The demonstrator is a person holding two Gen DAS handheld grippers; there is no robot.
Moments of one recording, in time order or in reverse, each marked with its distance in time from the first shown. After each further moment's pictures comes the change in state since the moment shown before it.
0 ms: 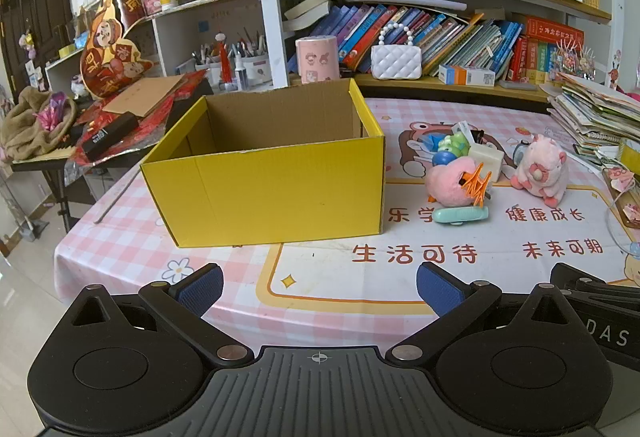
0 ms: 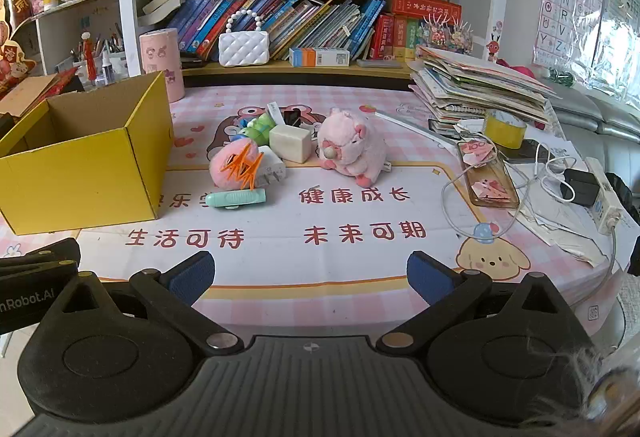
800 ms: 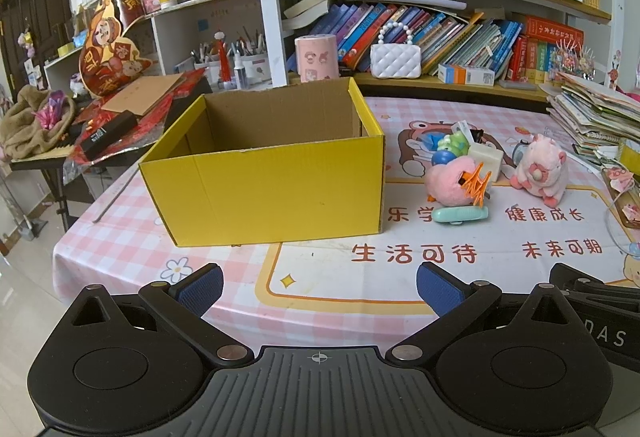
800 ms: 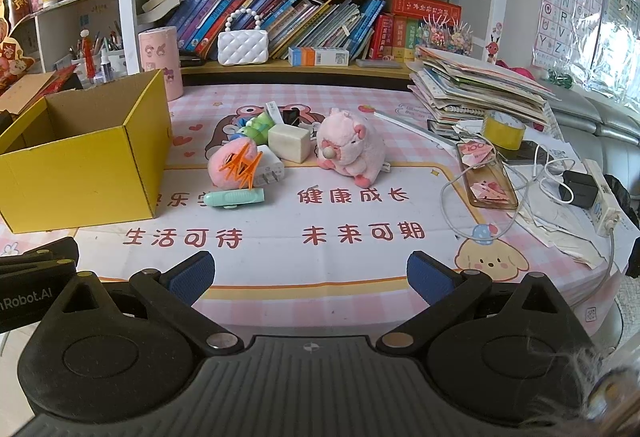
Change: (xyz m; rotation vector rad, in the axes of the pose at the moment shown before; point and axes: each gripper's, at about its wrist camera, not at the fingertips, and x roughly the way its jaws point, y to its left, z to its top) left arm 0.001 0.001 0.003 -0.001 0.006 -0.002; right arm 0.002 0.001 0.001 -0.003 -0.001 -0.003
